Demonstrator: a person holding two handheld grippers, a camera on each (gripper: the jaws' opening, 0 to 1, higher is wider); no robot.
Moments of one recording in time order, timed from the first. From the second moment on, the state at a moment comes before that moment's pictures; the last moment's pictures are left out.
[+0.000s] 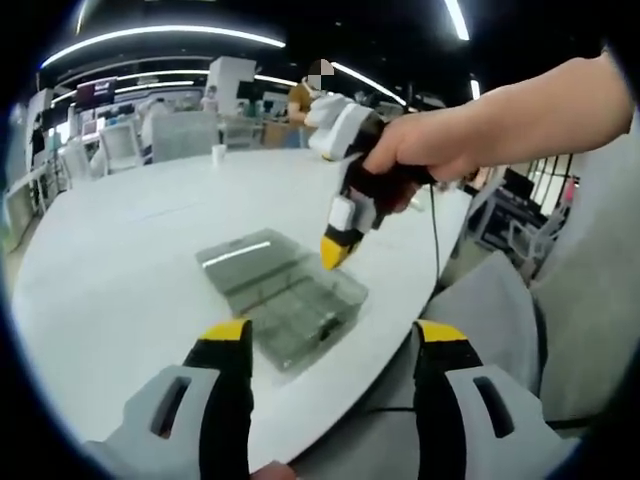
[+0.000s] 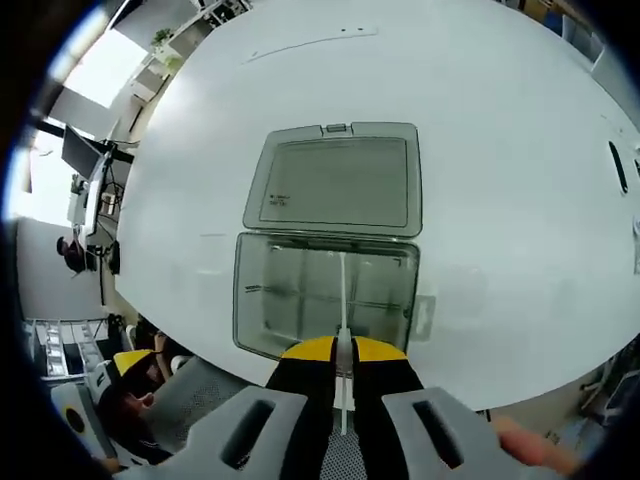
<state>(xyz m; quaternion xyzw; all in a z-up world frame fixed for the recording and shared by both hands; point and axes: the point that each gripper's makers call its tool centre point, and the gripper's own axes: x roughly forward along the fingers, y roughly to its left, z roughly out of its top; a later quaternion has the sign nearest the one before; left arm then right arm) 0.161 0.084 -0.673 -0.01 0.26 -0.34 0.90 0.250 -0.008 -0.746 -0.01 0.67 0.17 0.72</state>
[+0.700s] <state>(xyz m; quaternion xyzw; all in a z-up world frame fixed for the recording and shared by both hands) 0.158 0.085 -0.680 -0.01 0.27 -0.34 0.90 0.251 -0.008 -0.752 -0.01 0.69 0.16 0.71</state>
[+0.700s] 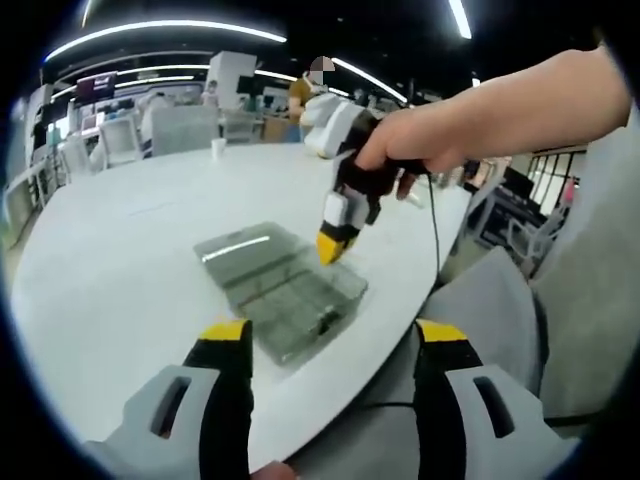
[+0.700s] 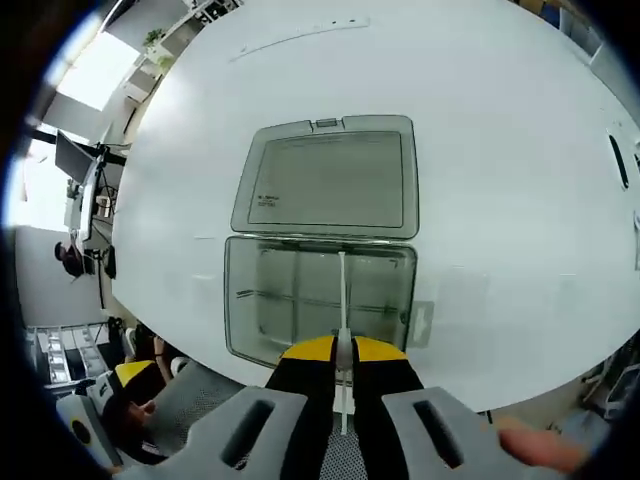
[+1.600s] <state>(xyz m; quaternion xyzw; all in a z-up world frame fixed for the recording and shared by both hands) 0.161 0.088 -0.686 -0.02 0.28 -0.34 0.90 0.261 -0.007 -0.766 0.01 0.70 0.15 0.70</state>
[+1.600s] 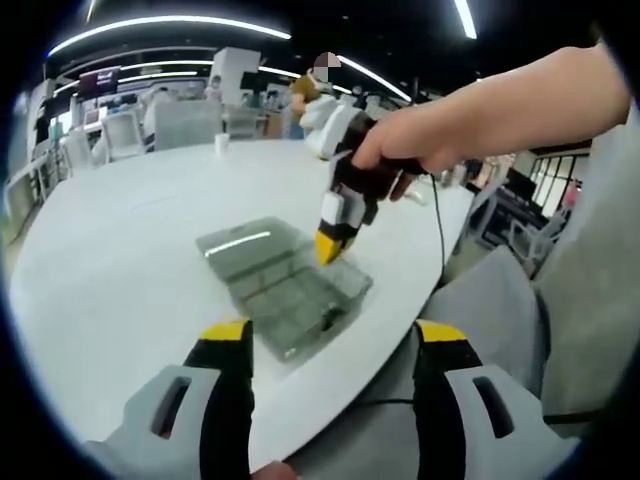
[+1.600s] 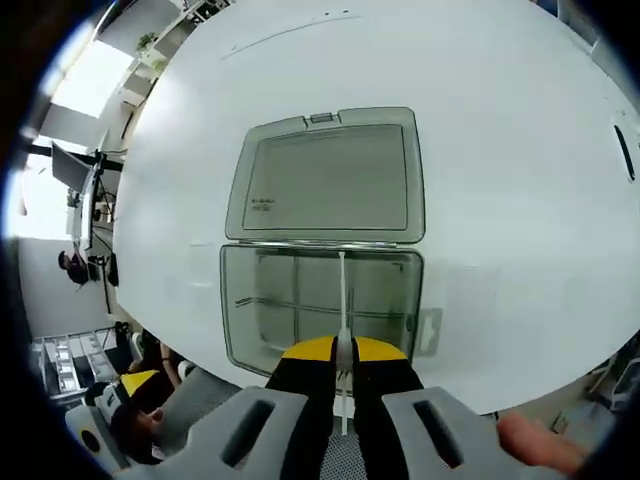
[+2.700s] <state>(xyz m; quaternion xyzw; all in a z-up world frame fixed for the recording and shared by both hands) 0.165 0.093 -0.688 -0.03 0.28 -0.33 0.90 0.257 -0.004 -0.771 0.00 0.72 0.14 0.68</state>
